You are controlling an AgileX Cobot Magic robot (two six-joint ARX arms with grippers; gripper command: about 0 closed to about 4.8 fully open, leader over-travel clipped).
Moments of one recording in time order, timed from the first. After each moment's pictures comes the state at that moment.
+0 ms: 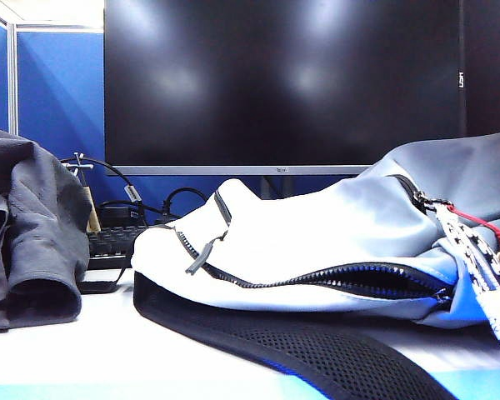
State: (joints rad) left arm -0.02 0.01 0.01 -0.05 0.11 0.00; right arm 0.01 0.00 0.01 0.01 -0.11 0.13
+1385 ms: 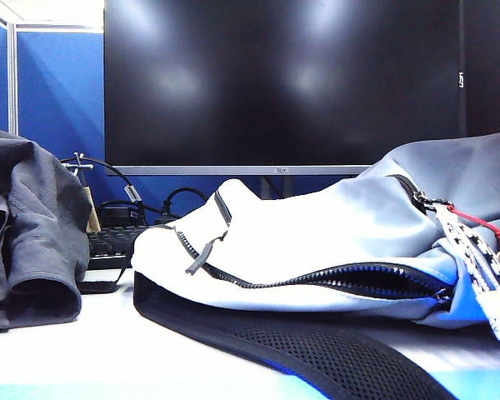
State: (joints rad) left arm -0.02 0.01 0.01 -0.05 0.11 0.01; right arm 0.01 0.00 0.01 0.01 -0.11 0.03
